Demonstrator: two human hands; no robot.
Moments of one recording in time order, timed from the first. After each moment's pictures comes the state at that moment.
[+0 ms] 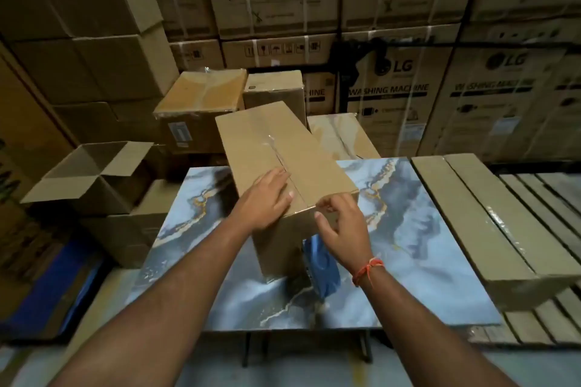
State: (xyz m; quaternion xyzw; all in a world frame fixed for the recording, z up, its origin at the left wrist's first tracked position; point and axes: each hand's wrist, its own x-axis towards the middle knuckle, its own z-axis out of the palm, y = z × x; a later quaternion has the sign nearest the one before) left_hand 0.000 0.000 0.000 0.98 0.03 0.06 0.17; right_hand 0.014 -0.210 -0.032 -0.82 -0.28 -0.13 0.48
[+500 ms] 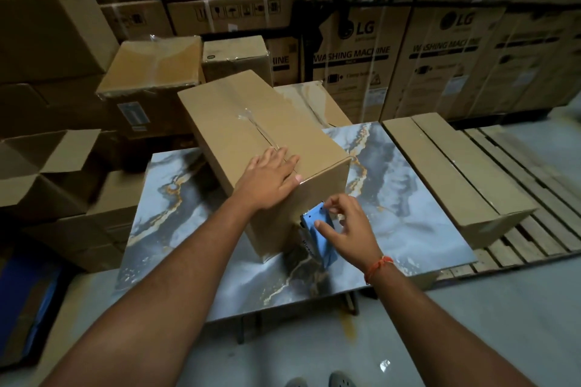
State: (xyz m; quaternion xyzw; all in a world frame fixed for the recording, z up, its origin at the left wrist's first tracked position) left_hand 0.020 0.004 -0.019 0.99 -0.07 -0.03 0.08; right_hand -0.022 -0.221 -0.080 -0.84 -0.18 -0.01 0.51
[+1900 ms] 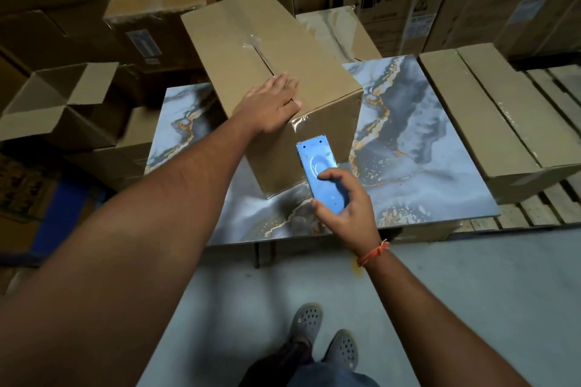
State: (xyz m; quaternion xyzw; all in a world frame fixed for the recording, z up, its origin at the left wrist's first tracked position) left_hand 0.034 -0.003 -0.017 0.99 -0.01 -0.07 0.08; right_hand -0.081 -0.237 -0.111 -0.73 -0.20 0.00 0.66
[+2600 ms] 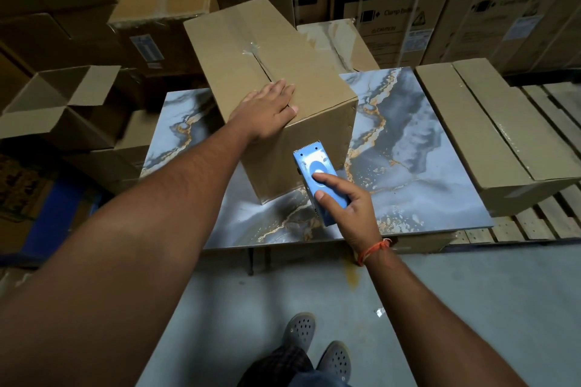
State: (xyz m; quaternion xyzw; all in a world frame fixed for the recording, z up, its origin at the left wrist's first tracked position) left_hand 0.032 -0.006 -0.017 1.00 0.00 -0.05 0.08; right_hand -0.063 -0.250 -0.114 -0.70 -0.15 0.07 0.70
